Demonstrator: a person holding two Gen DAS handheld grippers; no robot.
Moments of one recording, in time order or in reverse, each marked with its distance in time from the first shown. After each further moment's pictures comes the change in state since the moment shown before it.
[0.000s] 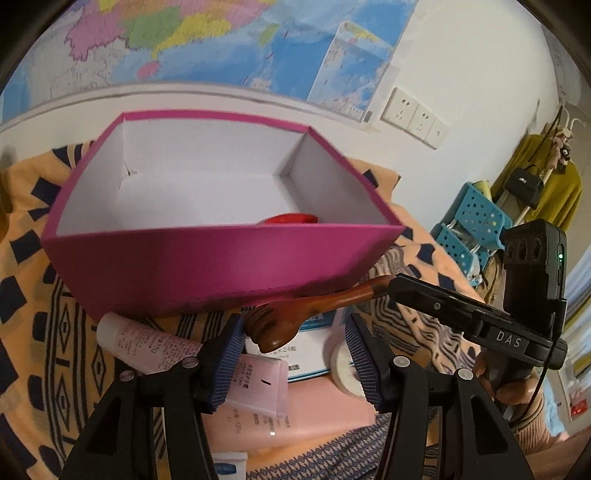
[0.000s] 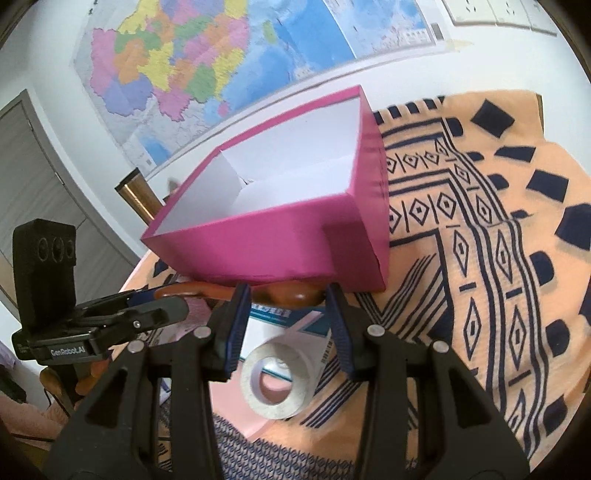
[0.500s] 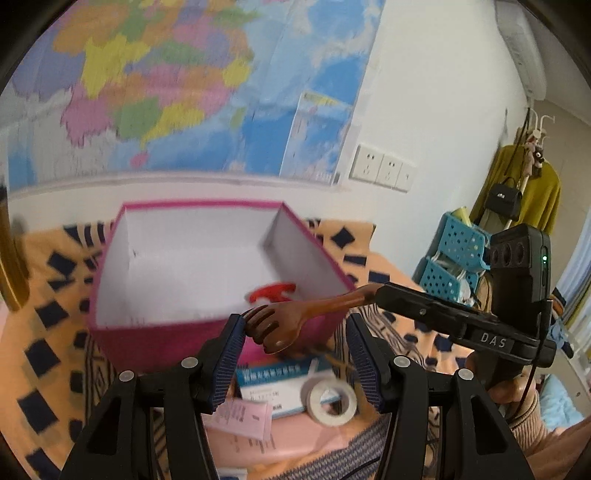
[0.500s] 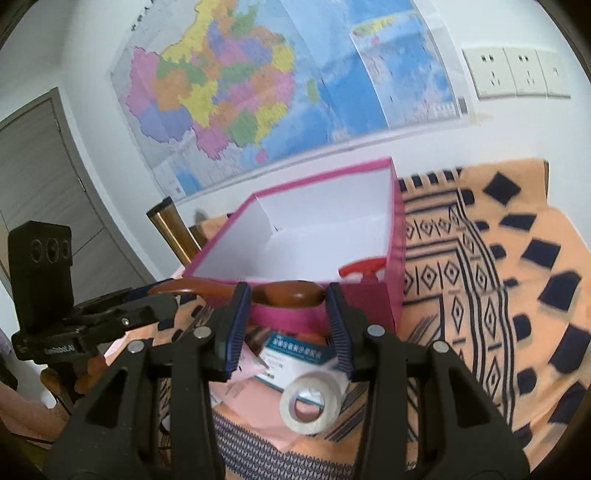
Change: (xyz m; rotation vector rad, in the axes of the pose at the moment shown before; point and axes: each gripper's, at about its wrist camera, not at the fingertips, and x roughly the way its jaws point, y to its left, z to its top) left arm -0.061 -0.031 0.032 0.111 -0.199 0.007; right arm -0.046 0.034 0.032 -0.098 -0.140 0.039
